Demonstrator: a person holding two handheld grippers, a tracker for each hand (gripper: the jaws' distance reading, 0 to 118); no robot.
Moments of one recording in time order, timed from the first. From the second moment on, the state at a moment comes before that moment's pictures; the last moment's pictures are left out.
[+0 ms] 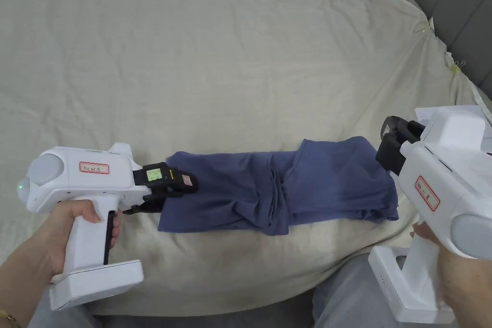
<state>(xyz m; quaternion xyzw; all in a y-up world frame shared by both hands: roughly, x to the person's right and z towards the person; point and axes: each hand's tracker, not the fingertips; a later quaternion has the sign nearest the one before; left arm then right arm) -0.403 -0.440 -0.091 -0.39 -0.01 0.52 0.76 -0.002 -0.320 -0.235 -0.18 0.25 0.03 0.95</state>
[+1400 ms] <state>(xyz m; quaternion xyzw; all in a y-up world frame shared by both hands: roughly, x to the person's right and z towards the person) -0.521 -0.270 0.024 -0.37 0.30 0.27 0.84 -0.052 -0.308 -0.221 -0.17 0.31 0.02 0.93</state>
